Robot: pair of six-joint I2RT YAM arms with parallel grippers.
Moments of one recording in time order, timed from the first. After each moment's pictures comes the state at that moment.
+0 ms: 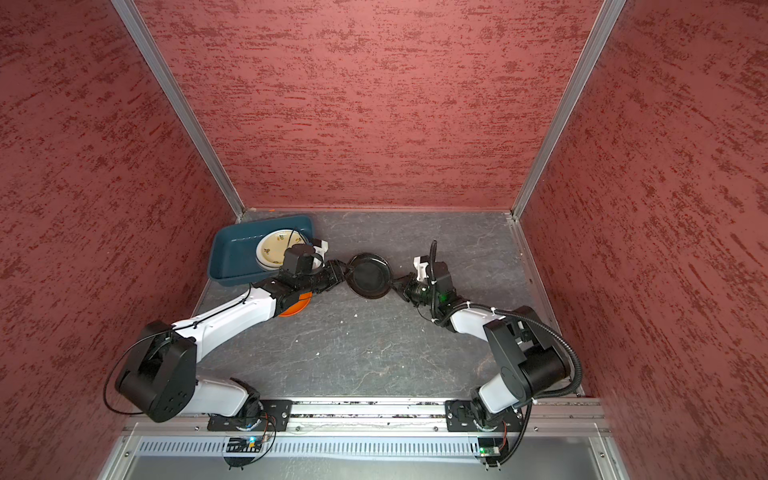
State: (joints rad) left arm -0.47 1.42 0.86 -0.01 0.29 -0.88; right arm 0.42 1.54 0.60 0.53 -0.56 1.17
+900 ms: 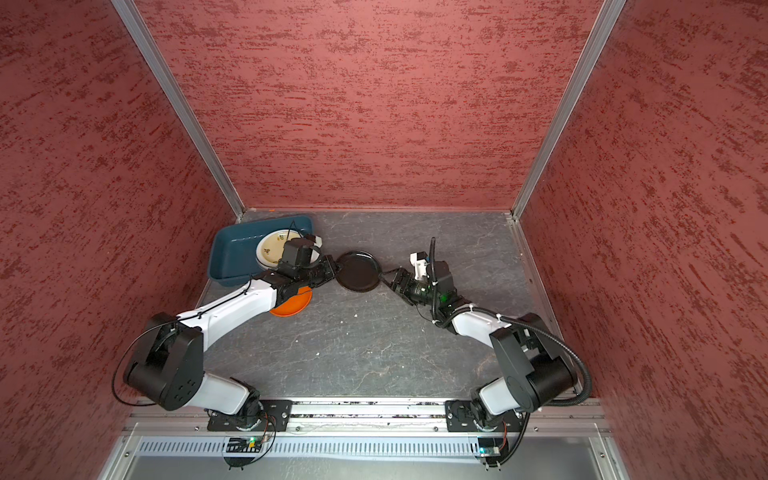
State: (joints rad) left arm -0.40 1.47 0.92 -0.11 0.21 -0.81; right arm 0.44 1.45 0.60 0.51 -0.58 1.06
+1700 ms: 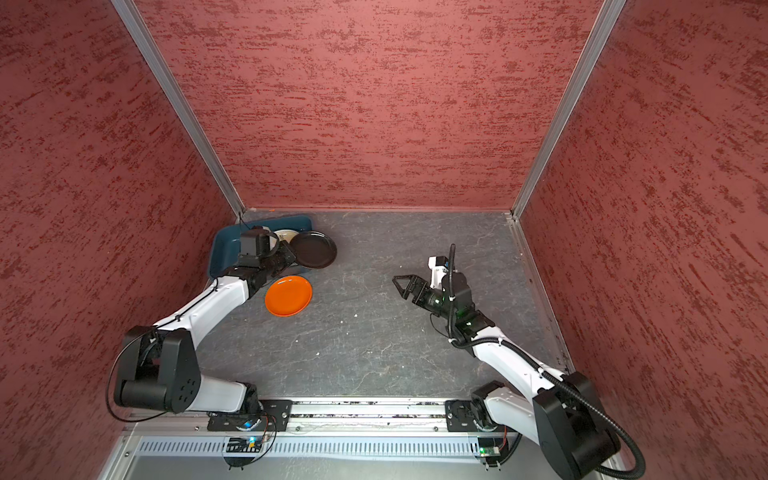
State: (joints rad) left arm -0.06 1.44 0.93 -0.11 0.10 -0.78; right arm 0.44 1.11 0.49 0.28 -0.37 0.93
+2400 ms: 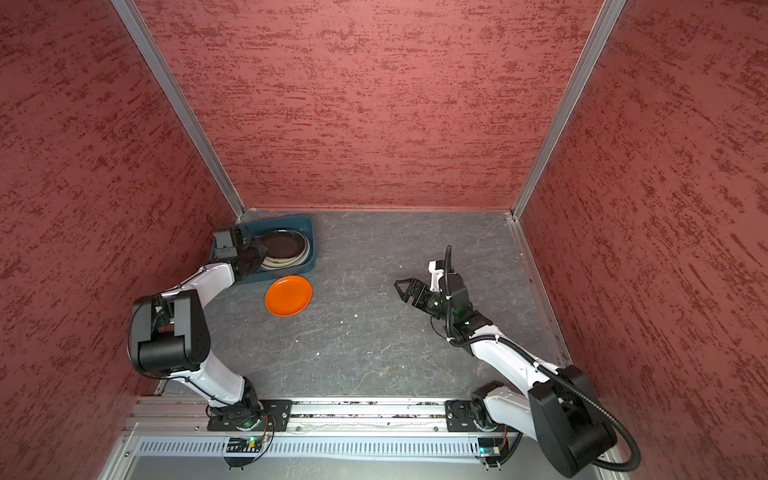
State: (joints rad) left arm 0.18 1.68 1.04 -0.06 0.16 -0.83; right arm 0.44 1.15 0.49 0.24 -0.34 0.91
